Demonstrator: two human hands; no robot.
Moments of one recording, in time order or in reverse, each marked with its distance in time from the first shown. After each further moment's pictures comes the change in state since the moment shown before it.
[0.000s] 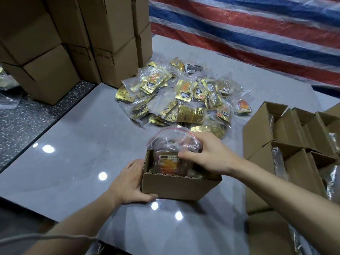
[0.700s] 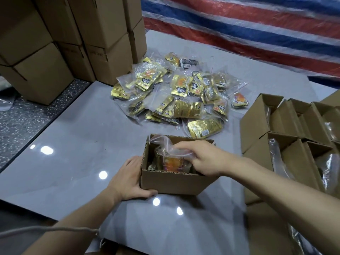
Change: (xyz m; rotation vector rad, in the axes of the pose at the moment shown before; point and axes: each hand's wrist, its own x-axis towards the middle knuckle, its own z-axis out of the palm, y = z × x) left_hand 0.000 0.006 -0.003 -0.017 -0.017 -0.031; right_hand -0.006 0.008 0.011 -0.313 -0.273 0.090
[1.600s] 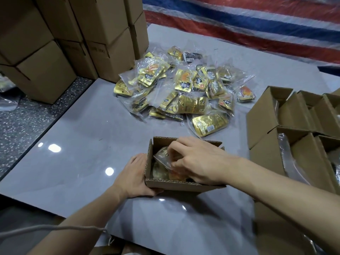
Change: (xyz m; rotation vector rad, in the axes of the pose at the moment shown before) left_hand 0.002 0.006 0.001 0.062 -0.026 -0.043; right_hand 0.006 -0.008 0.018 -0.597 0.068 -0.458
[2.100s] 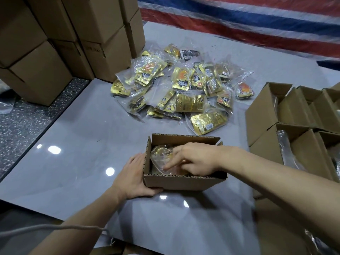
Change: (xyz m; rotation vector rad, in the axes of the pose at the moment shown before) left_hand 0.000 -0.005 0.003 0.103 -0.064 0.039; right_hand 0.017 0.013 0.001 0.450 -0.353 0.161
